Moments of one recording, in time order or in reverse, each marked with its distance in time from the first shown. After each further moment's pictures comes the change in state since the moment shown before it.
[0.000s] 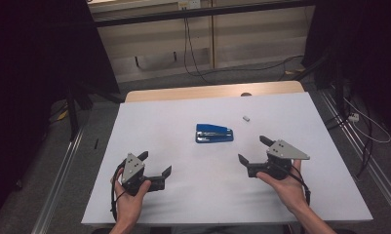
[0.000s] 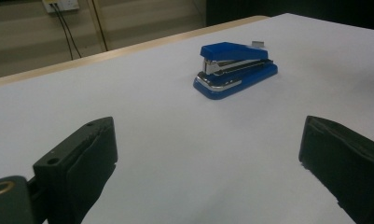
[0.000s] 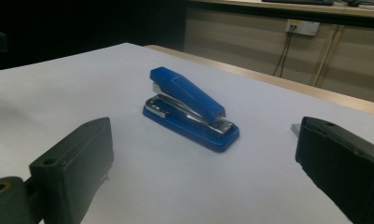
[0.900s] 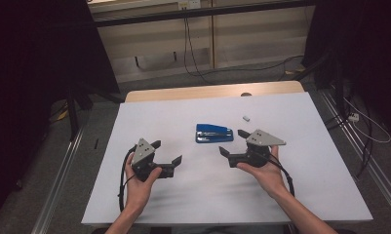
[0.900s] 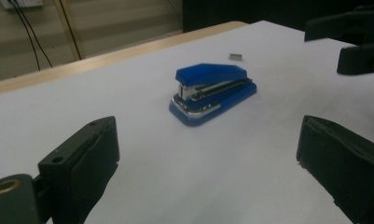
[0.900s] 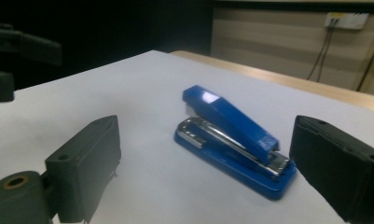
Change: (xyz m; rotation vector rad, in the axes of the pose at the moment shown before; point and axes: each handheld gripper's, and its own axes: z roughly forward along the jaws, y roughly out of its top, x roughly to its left) left arm 0.001 0.032 0.032 -0.002 -0.090 -0.015; right arm 0.013 0.016 0.053 0.008 0.114 0.054
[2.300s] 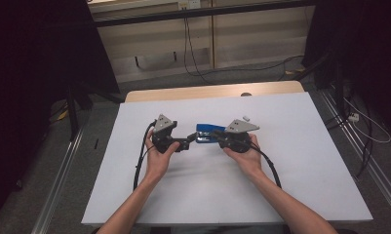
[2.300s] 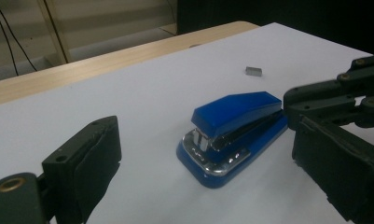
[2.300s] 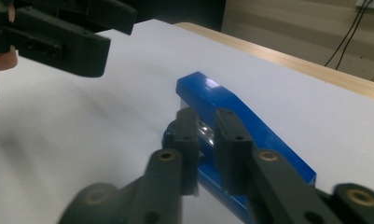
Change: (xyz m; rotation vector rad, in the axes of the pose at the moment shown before) left arm 0.029 0.021 0.093 0.047 -0.046 -0.039; right arm -0.012 0.000 0.068 0.115 0.042 -0.071
